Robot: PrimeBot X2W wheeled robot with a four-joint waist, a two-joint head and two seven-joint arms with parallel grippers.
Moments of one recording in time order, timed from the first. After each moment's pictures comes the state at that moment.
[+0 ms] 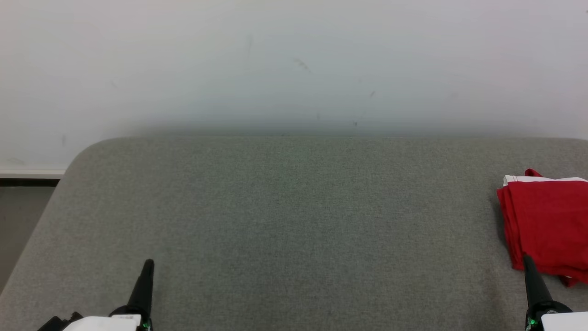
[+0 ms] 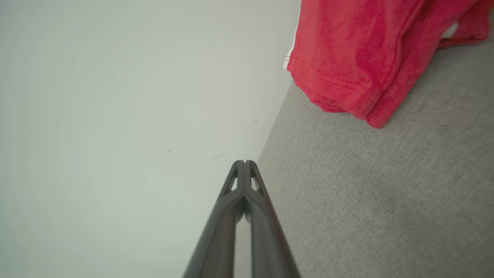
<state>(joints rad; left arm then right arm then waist) -0.07 0.04 0.09 0.24 -1.40 -0.11 0.06 -0.07 -0.04 -0.11 0.25 1.39 0.13 0.06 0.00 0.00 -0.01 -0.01</state>
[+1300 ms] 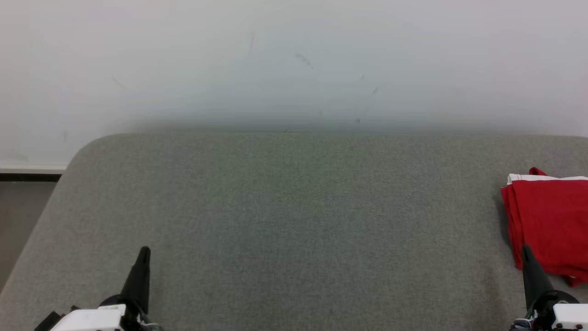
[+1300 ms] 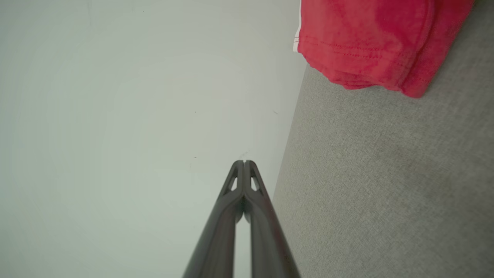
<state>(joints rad) -0.10 0.05 0.11 0.25 -1.61 -0.13 0.11 -0.10 -0.05 -0.11 0.25 1.61 0.13 0.11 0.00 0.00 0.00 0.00</state>
